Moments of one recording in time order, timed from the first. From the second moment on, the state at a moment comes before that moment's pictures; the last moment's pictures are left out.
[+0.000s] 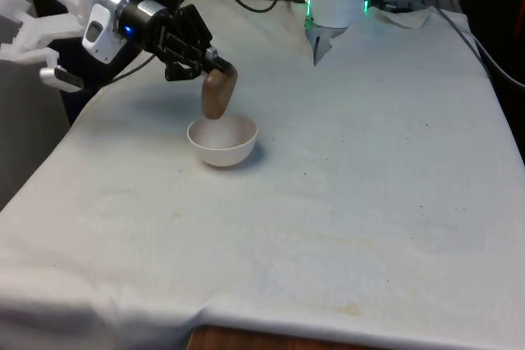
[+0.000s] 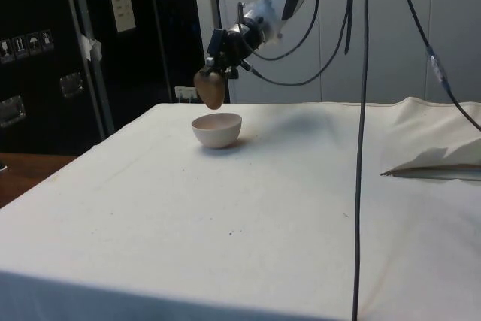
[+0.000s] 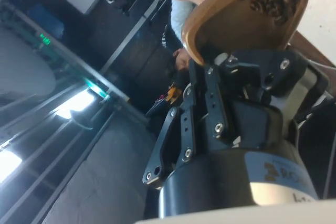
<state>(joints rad) -0.10 0.86 -0.70 -1.61 1.52 1.29 -0.98</state>
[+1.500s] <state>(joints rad) -0.14 1.00 -0.77 -1.57 1.78 1.01 -0.95</state>
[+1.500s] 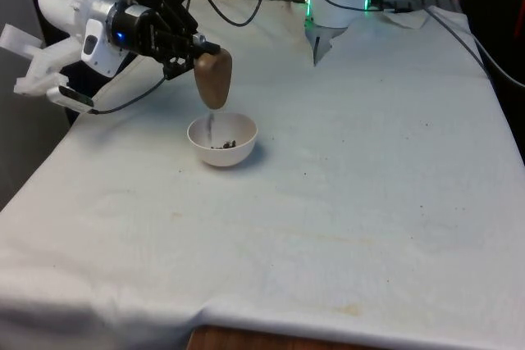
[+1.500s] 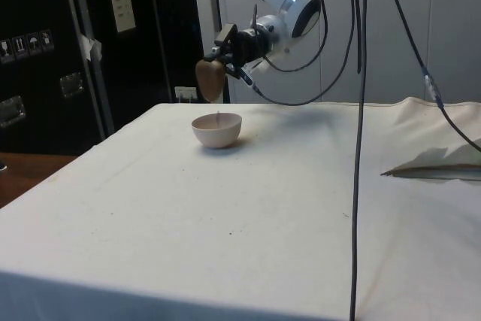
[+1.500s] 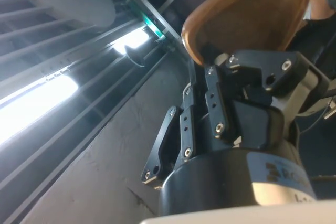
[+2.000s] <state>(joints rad) -0.14 1.00 -0.77 -1.58 1.78 0.99 -0.96</state>
